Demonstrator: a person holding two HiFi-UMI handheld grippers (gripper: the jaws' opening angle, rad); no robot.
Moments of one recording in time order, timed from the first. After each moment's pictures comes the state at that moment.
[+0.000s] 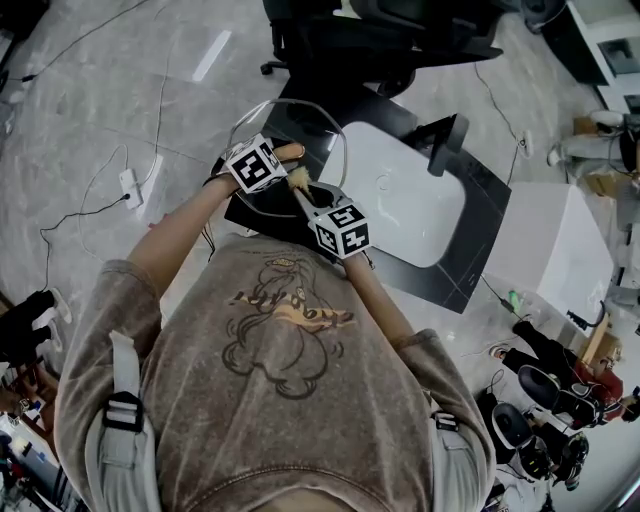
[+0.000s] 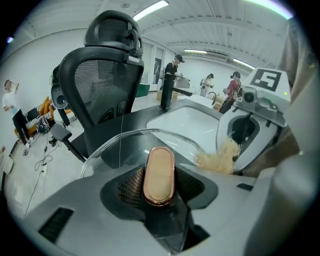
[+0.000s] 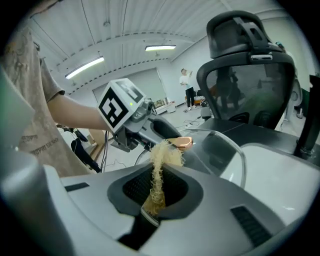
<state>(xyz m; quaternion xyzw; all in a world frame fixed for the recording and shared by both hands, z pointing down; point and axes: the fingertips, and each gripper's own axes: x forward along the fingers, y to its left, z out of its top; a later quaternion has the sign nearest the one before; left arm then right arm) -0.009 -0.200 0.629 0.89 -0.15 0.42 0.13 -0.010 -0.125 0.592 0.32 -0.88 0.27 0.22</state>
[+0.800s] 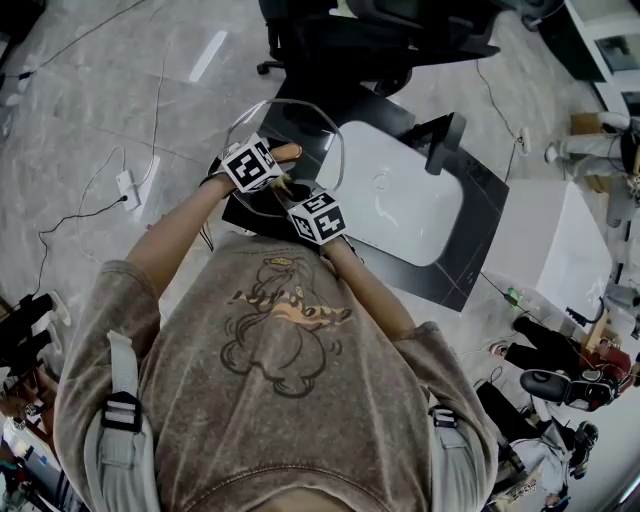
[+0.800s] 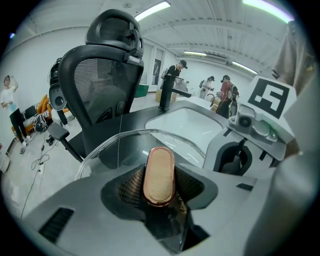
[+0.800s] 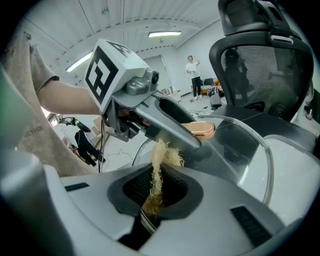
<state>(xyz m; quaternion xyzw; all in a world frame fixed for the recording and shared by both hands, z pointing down) -0.009 -0.200 0.629 0.89 -0.14 0.41 0.14 -0.049 -0.126 0.629 0.27 -0.88 0.29 0.28</state>
